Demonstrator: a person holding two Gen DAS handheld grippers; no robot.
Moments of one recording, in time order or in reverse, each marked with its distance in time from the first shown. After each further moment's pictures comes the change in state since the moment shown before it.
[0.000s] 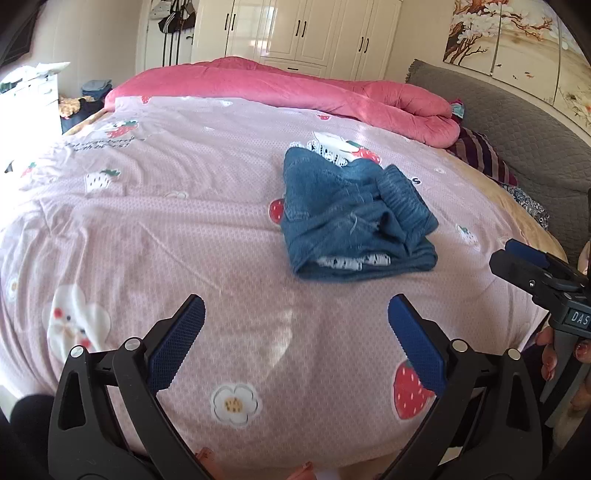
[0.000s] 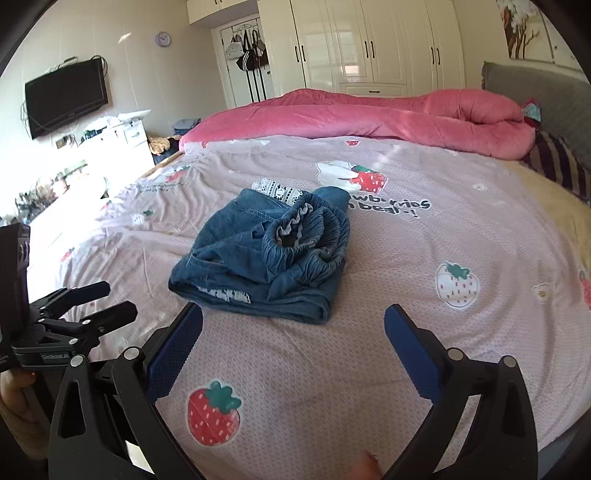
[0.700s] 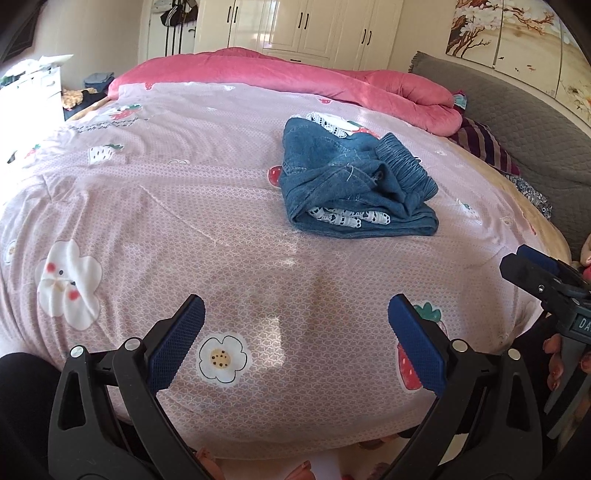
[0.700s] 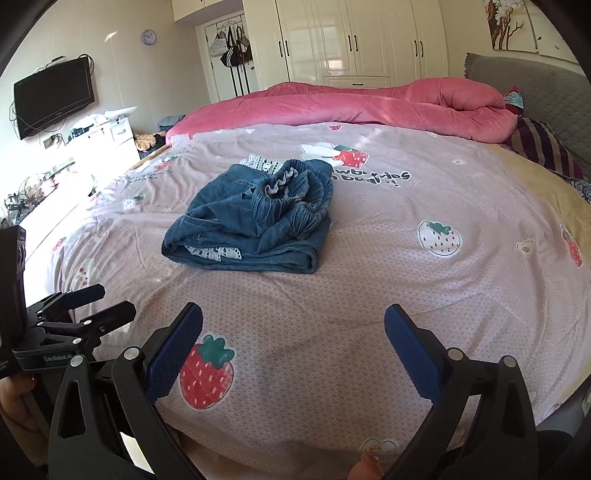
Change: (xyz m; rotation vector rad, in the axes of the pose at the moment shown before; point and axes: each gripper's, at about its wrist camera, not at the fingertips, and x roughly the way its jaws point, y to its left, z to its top) left arm 0.004 -0.005 -0.031 -0.007 0.031 0.012; right arm -0.008 -0.003 -0.036 0.039 0.019 -0.048
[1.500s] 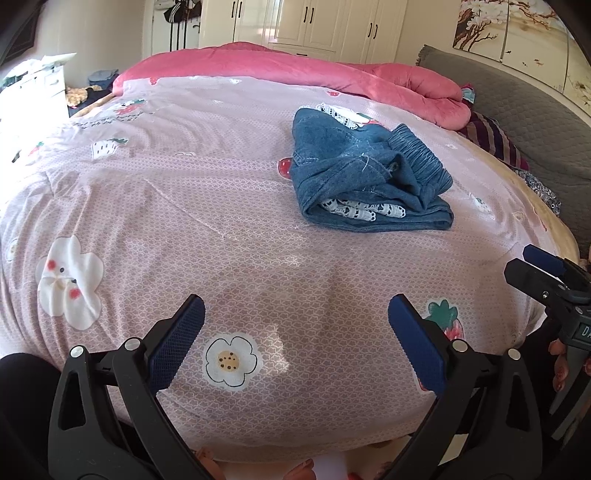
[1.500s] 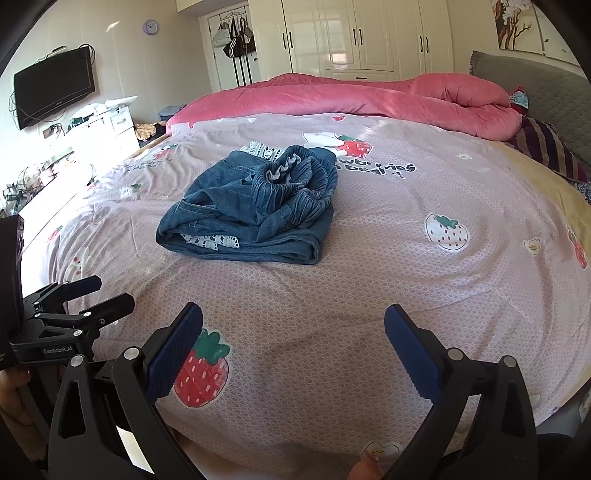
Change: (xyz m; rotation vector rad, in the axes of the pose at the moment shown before) left arm 0.007 0.003 0.000 0.001 0.021 0.035; right arm 0.012 0.003 -0.003 -0.022 0.030 -0.004
